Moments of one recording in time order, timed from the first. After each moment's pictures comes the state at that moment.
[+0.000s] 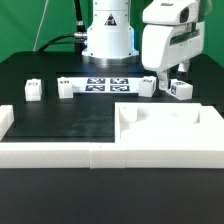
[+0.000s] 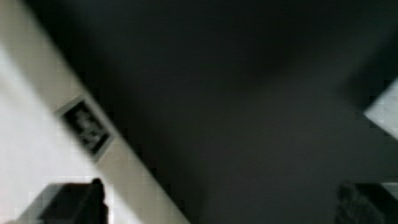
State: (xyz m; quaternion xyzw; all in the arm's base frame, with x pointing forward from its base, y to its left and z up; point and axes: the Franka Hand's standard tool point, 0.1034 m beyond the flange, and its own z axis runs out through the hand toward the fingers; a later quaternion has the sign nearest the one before) arm 0.452 0.113 0.050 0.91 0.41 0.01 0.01
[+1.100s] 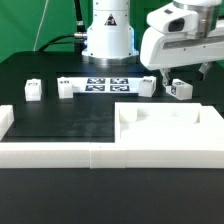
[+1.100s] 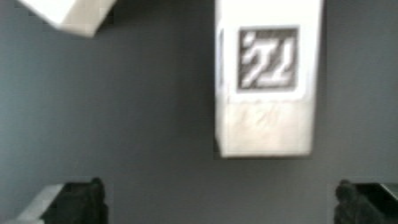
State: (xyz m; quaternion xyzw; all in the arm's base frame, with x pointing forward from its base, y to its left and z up) arm 0.408 0.146 0.042 0.98 0.18 -0.12 0.00
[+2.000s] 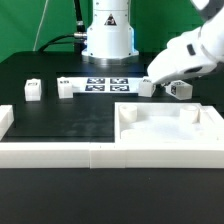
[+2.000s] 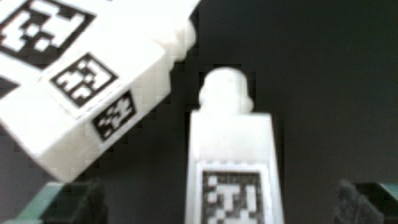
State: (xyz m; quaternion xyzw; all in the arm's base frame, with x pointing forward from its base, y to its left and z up) arm 0.375 0.145 0.018 0.88 0.19 -0.43 0.05
